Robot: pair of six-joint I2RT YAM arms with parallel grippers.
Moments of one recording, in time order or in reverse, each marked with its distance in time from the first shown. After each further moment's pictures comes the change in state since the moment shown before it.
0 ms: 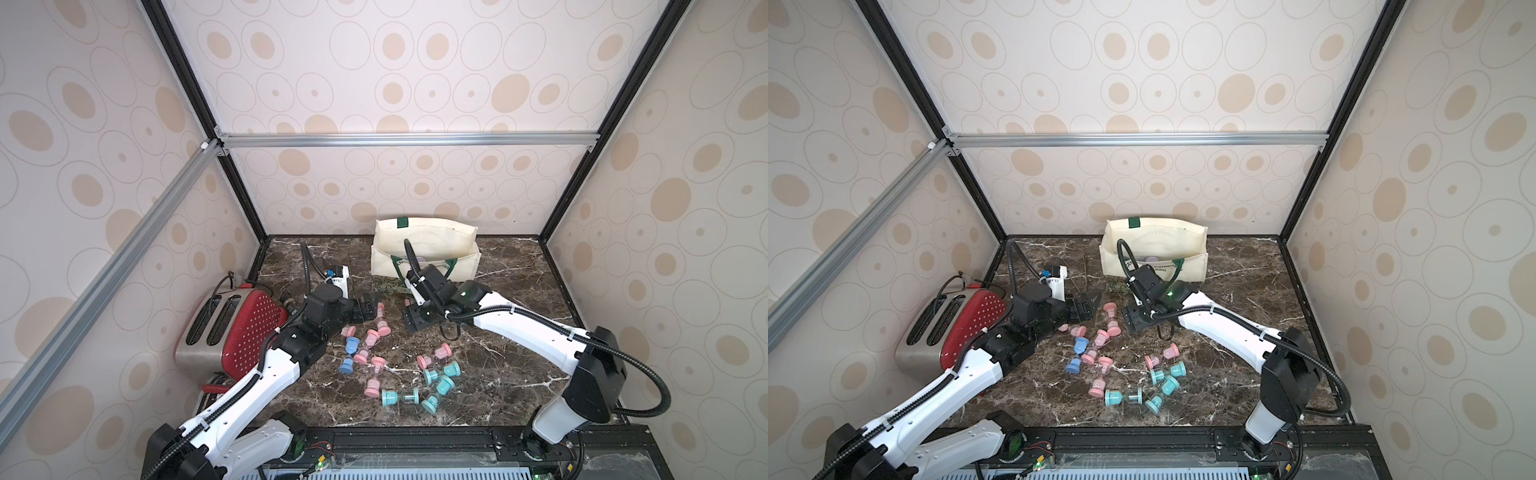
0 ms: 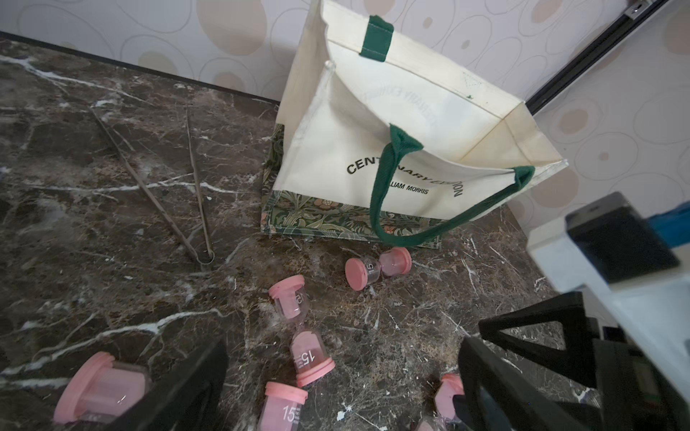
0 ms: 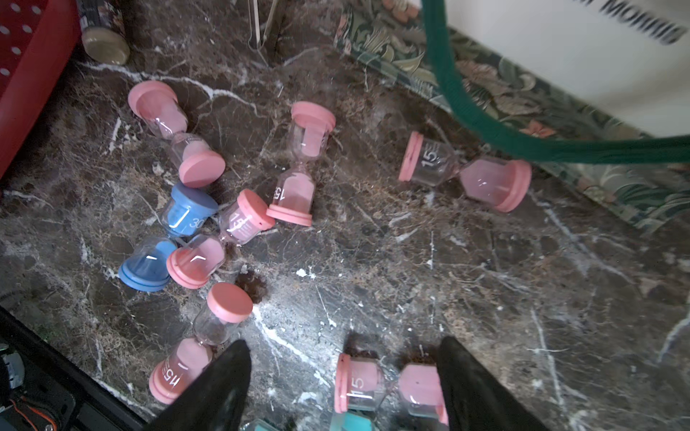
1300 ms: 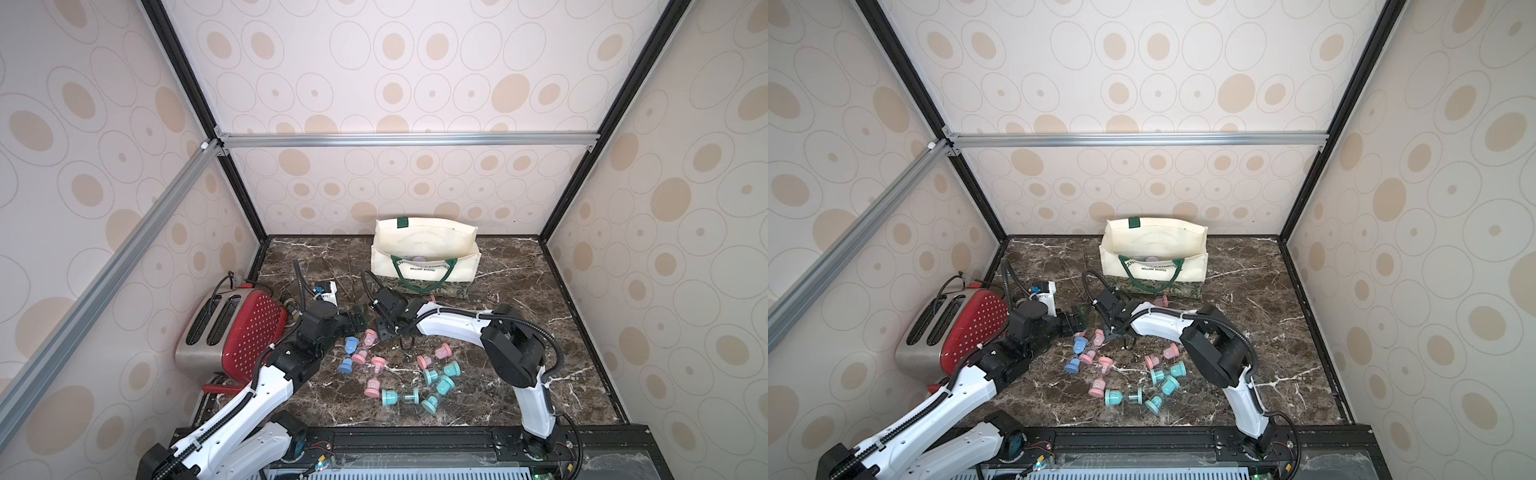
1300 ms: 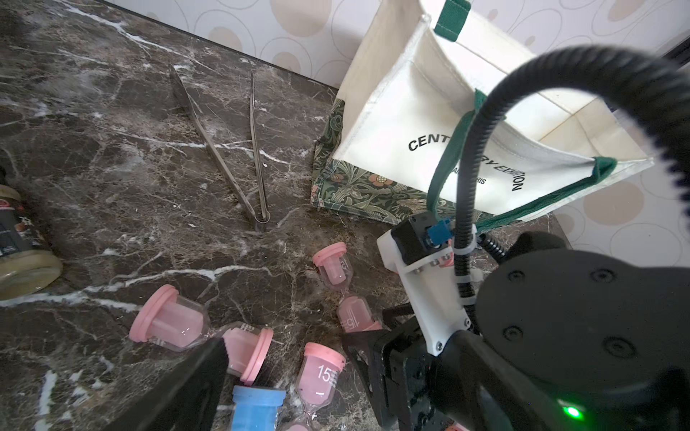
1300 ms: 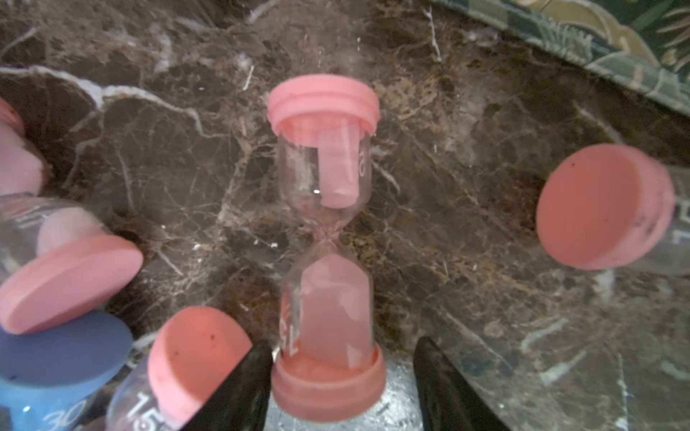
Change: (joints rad) left arm 0.000 -0.098 -0.124 -0.017 -0.104 -0.058; right arm 0.084 0.436 0.122 0.240 0.126 0.143
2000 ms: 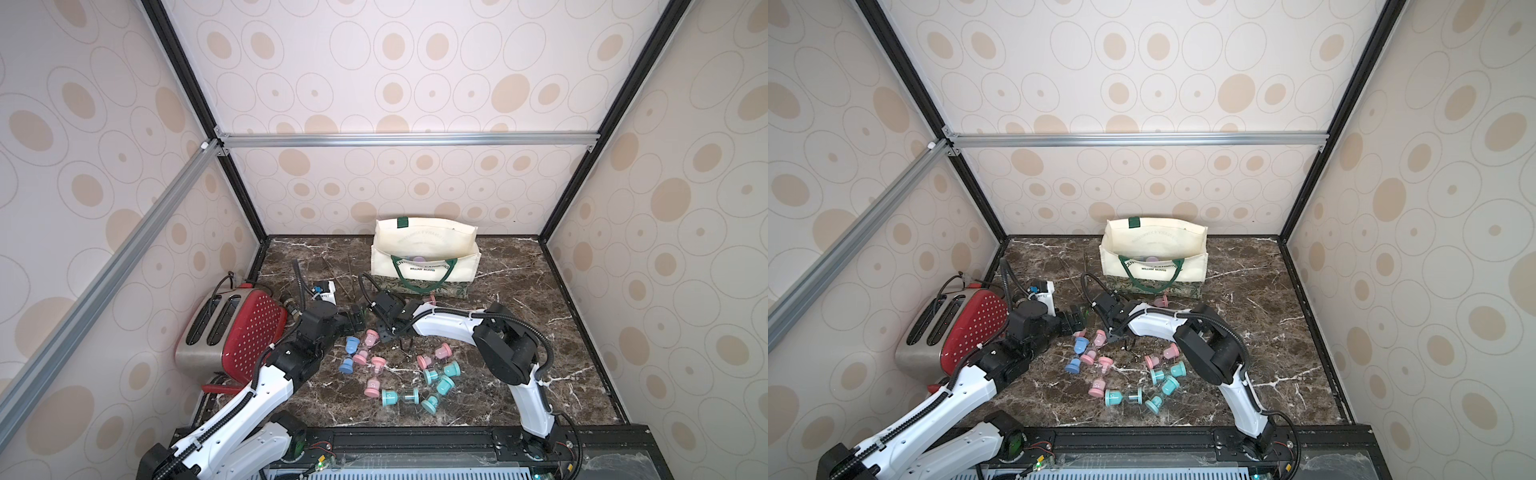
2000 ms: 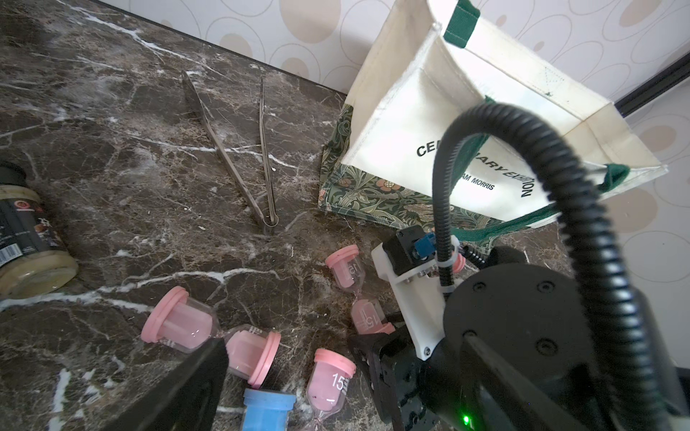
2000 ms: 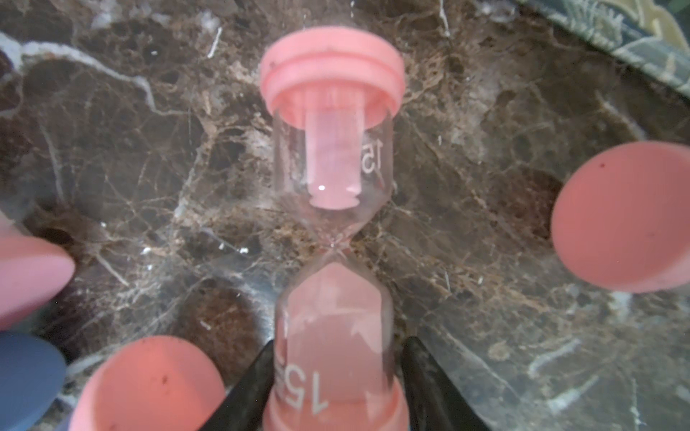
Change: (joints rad) left arm 0.001 0.004 0.000 0.001 -0.011 0.000; right arm 0.000 0.044 0.013 -0.004 0.016 -0.040
